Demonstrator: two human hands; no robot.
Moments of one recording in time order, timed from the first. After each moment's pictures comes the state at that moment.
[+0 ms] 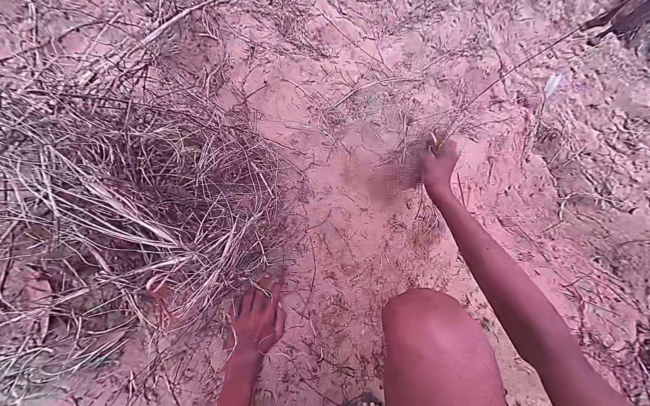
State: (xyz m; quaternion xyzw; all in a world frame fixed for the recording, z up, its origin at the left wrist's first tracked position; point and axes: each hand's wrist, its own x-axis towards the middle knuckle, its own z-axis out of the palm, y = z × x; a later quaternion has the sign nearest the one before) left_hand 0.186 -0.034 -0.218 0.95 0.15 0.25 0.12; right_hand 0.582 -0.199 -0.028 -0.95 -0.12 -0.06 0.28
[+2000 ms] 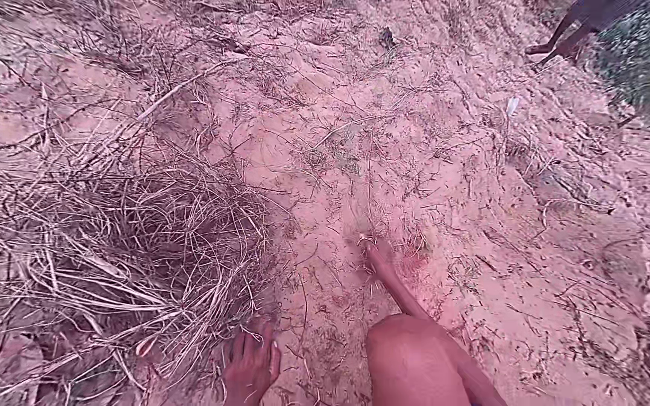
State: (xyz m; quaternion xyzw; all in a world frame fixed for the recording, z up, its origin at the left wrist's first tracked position) left_hand 0.188 -0.040 -0.219 0.94 0.17 0.27 0.09; right_hand 0.480 -0.215 -0.100 -0.95 0.00 0.13 0.28
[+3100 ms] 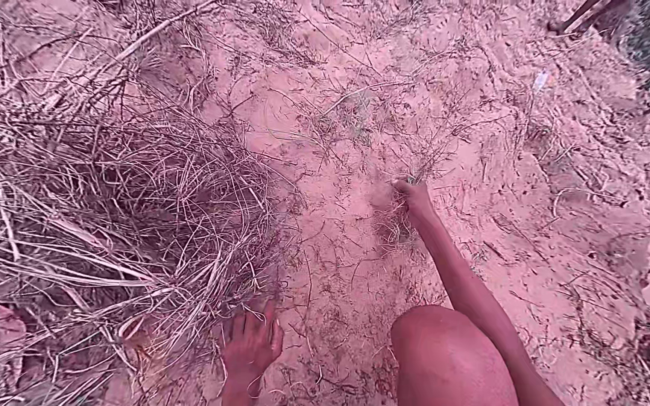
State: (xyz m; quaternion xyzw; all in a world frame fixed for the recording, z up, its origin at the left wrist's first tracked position) left_hand 0.191 -0.036 -0.219 0.94 0.18 0.26 0.09; right_hand 0.570 -0.217 -0.073 -0.89 0.05 0.07 0.44
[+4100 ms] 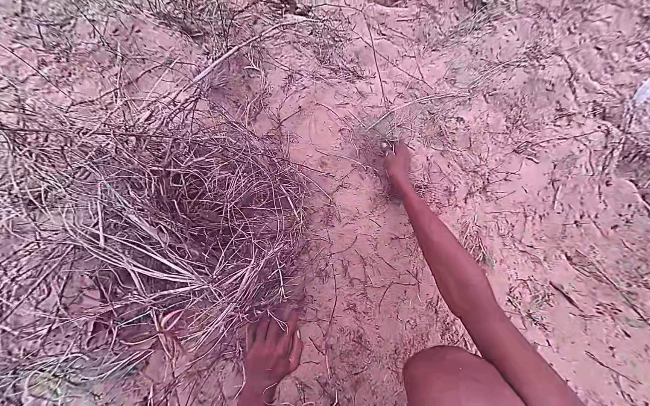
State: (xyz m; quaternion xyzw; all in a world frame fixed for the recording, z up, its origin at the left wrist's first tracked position) left_hand 0.193 -0.035 -0.221 0.94 0.17 0.28 0.05; right_hand 0.675 -0.080 -0.140 -0.95 -0.12 0.05 0.30
